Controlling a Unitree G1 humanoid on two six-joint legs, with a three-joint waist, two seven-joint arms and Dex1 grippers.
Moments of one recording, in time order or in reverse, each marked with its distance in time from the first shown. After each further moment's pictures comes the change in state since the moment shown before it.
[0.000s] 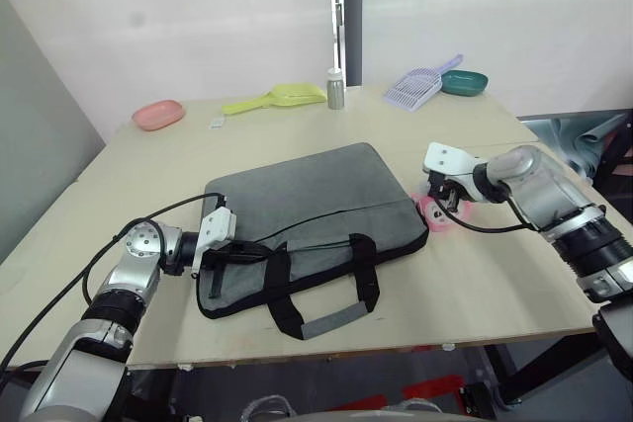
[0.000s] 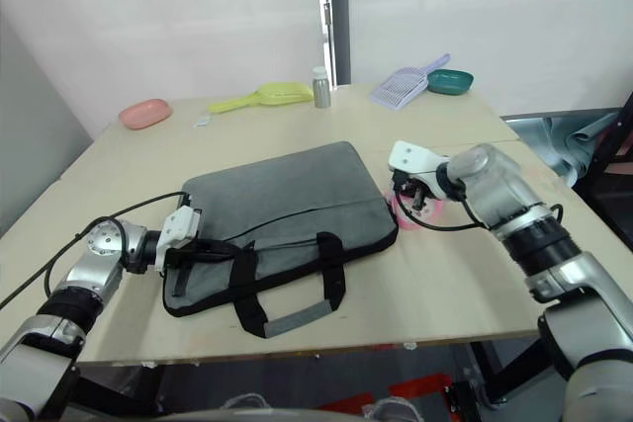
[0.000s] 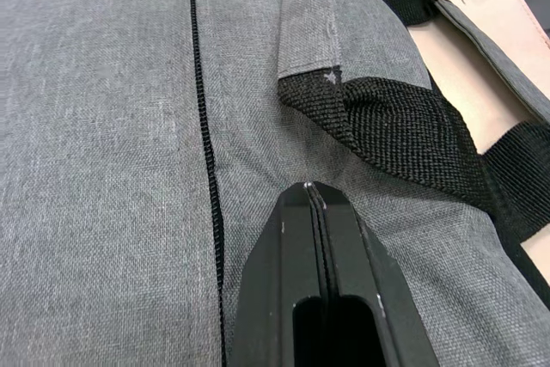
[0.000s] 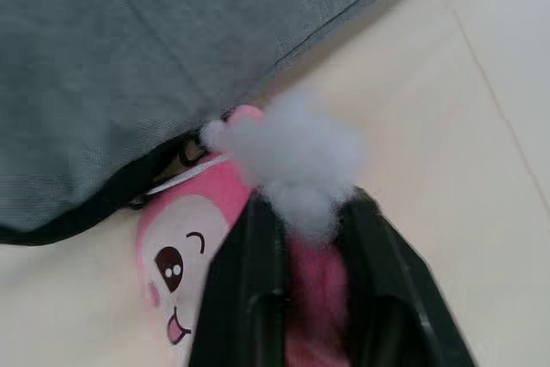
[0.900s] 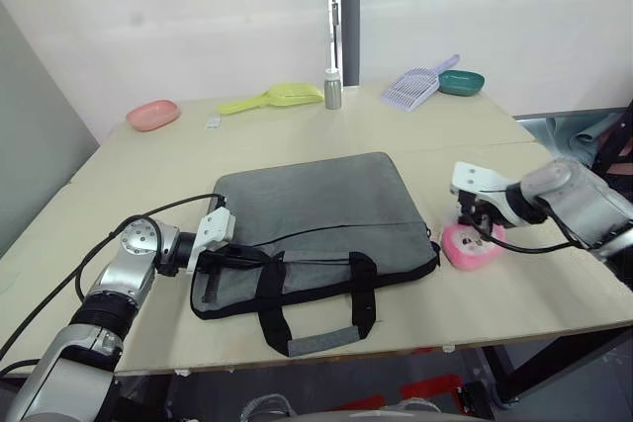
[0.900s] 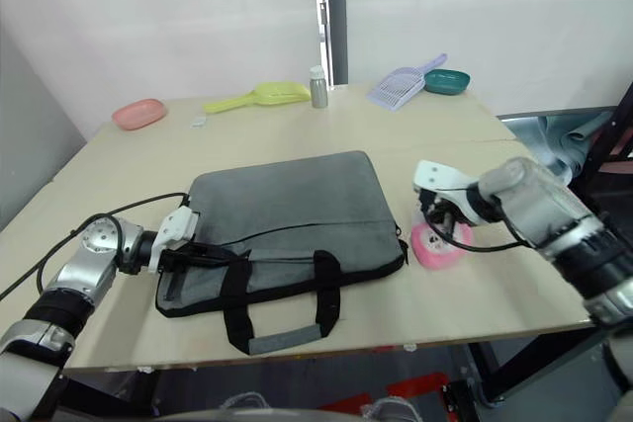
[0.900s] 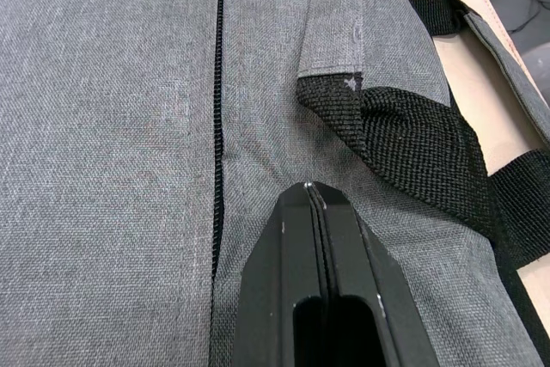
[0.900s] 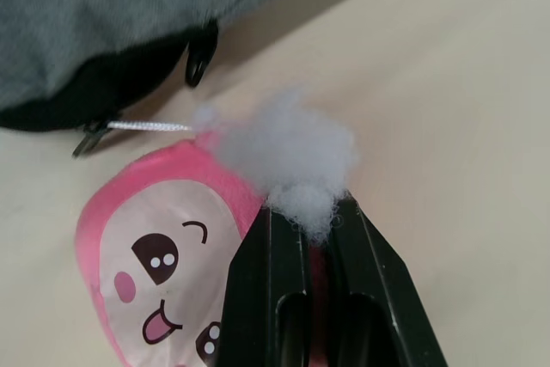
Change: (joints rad) left arm 0.043 0.045 -0.001 -0.141 0.000 0.125 -0.025; right arm 0.050 -0.173 0.098 -0.084 0.117 0.023 0.005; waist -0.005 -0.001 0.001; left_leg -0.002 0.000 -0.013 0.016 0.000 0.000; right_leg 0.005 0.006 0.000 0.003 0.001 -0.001
